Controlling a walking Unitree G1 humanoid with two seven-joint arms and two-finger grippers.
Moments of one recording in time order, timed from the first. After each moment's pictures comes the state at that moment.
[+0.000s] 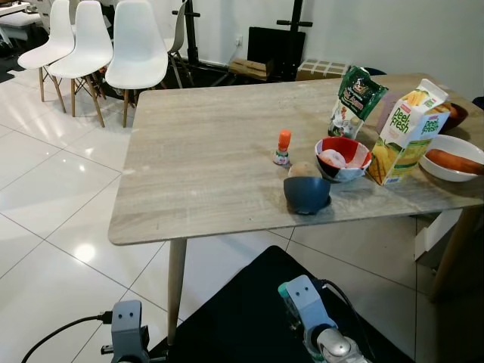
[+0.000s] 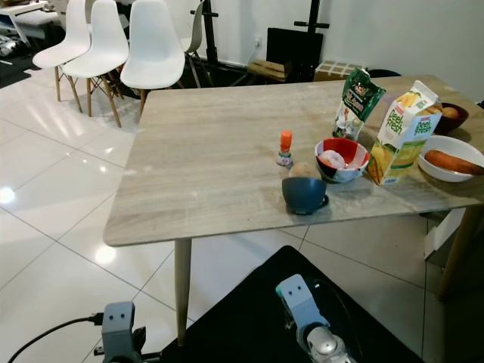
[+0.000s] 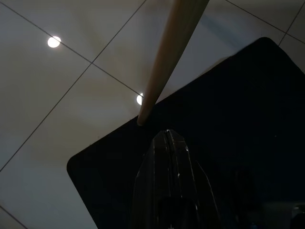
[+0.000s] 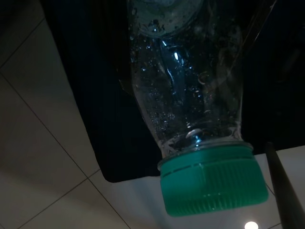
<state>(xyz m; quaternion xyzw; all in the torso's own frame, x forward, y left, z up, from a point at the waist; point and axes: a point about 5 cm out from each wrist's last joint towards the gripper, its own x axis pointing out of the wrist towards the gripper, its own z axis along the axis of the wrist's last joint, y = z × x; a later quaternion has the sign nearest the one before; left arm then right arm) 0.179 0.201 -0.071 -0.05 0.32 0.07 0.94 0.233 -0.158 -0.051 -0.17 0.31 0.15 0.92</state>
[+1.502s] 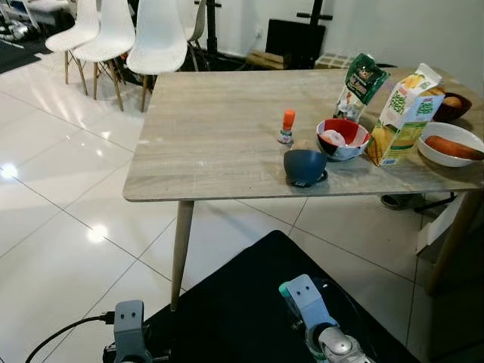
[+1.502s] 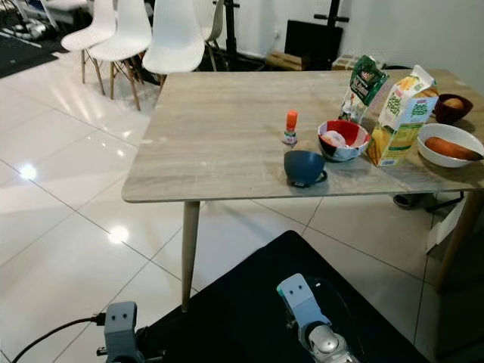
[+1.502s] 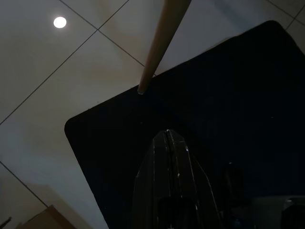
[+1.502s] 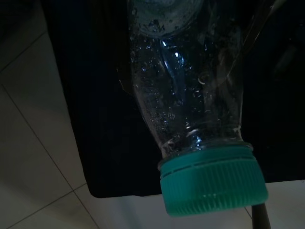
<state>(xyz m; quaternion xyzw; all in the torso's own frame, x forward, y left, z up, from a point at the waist) 0.181 0.196 -0.071 -0.06 0.32 0.07 0.94 0.236 -0.161 -0.049 -0.17 0.31 0.15 0.92</state>
